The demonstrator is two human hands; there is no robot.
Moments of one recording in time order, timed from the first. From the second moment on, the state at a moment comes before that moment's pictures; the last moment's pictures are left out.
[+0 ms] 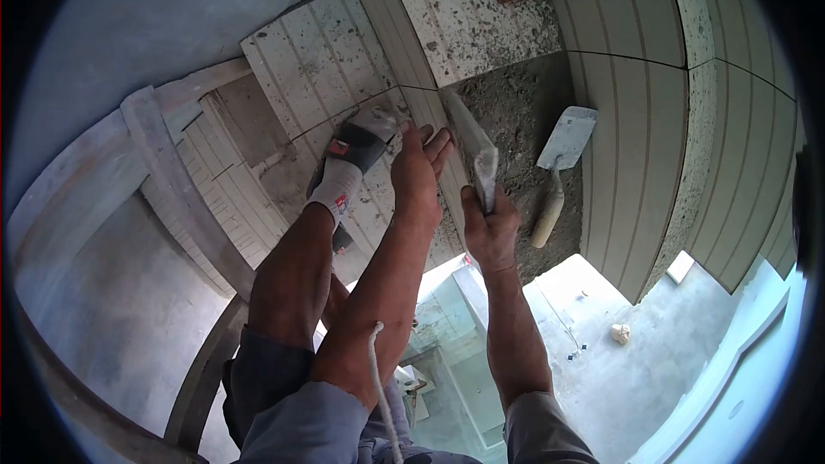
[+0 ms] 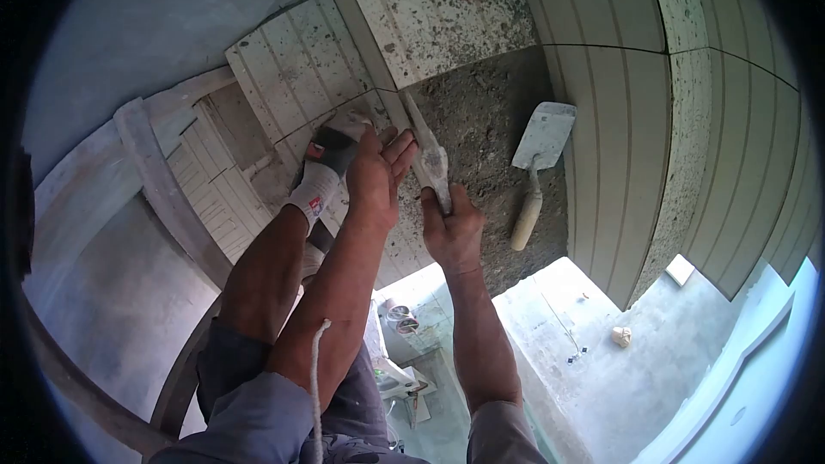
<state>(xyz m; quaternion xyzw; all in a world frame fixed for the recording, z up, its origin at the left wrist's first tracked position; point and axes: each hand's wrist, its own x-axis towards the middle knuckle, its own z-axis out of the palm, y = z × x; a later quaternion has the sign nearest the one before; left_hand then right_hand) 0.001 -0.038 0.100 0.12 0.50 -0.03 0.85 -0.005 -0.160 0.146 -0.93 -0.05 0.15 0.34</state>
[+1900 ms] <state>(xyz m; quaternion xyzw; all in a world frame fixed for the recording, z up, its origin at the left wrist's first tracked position) -0.005 -0.040 0.098 0.11 0.46 0.03 0.88 -0.024 -0.153 0.147 -0.89 0.05 0.17 0.42</state>
